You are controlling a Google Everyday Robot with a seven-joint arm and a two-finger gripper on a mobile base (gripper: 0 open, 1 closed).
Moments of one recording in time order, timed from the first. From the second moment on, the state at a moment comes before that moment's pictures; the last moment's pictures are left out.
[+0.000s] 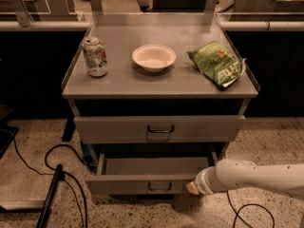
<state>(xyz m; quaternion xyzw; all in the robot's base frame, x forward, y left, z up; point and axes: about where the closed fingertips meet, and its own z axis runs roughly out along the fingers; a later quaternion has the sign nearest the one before) 0.485 -0.172 0.419 -0.30 0.93 0.13 0.18</state>
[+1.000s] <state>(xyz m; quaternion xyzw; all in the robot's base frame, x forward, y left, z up) 0.543 -0.153 0.426 -0.32 0.91 0.13 0.22</state>
